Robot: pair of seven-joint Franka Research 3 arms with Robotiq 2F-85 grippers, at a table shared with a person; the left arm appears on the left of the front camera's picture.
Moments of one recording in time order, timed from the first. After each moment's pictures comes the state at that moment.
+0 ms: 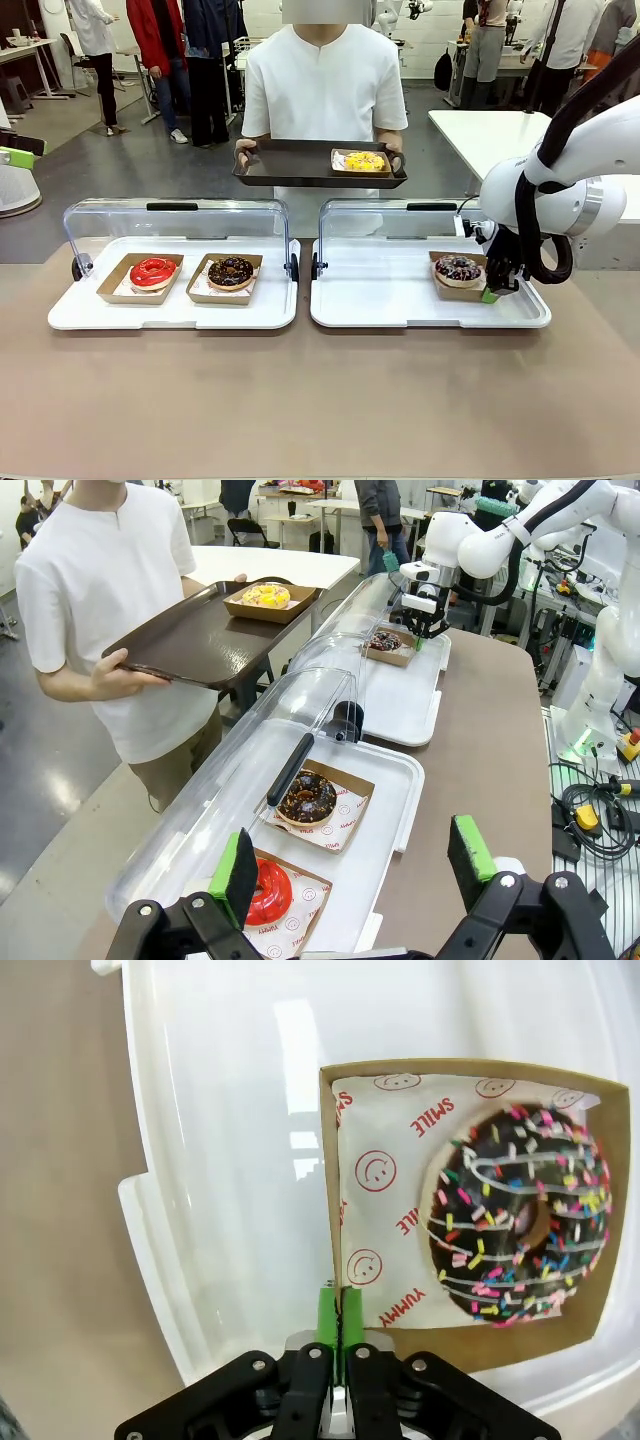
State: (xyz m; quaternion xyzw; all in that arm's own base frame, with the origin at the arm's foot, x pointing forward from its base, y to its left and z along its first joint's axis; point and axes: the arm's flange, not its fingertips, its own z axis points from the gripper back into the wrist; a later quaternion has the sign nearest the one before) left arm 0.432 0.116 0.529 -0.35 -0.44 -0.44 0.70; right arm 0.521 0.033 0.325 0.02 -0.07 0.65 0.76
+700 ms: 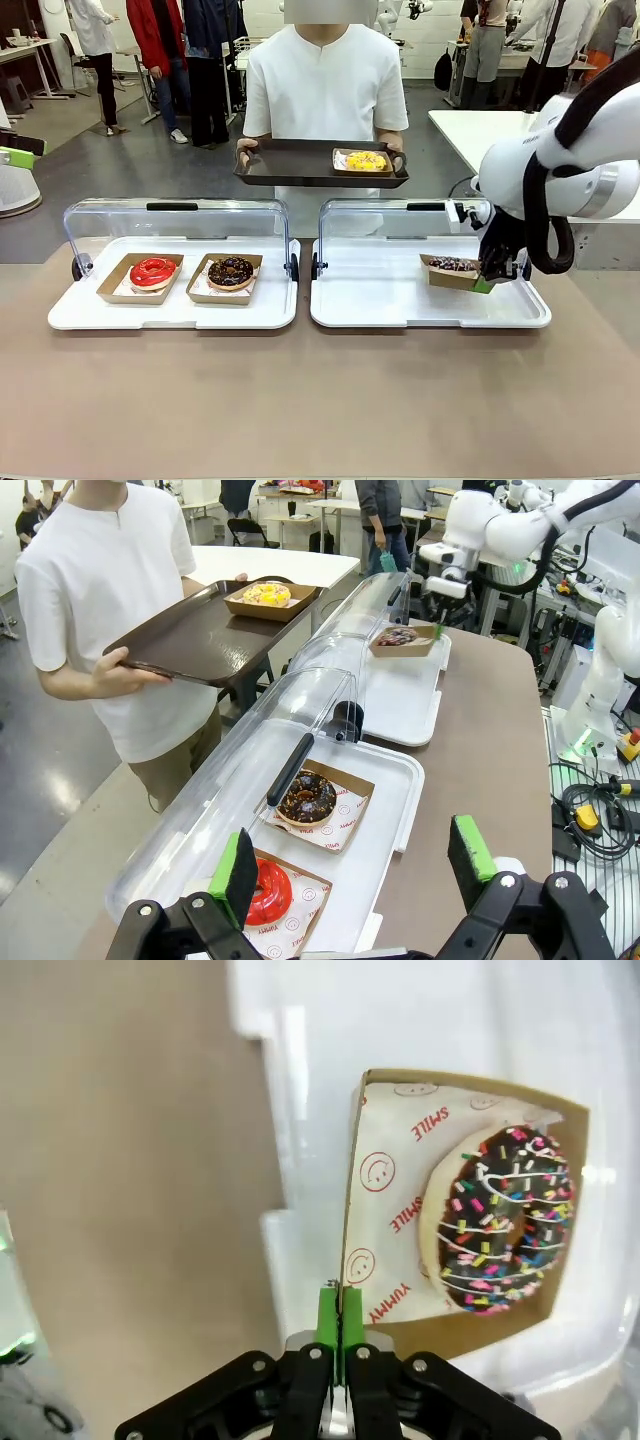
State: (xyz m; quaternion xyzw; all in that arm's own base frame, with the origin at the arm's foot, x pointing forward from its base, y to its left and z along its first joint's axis) left arm 0.432 0.116 0.529 -0.35 -0.44 -0.44 0.70; right arm 0.469 0.077 0.397 0.03 -0.07 0.68 0.73
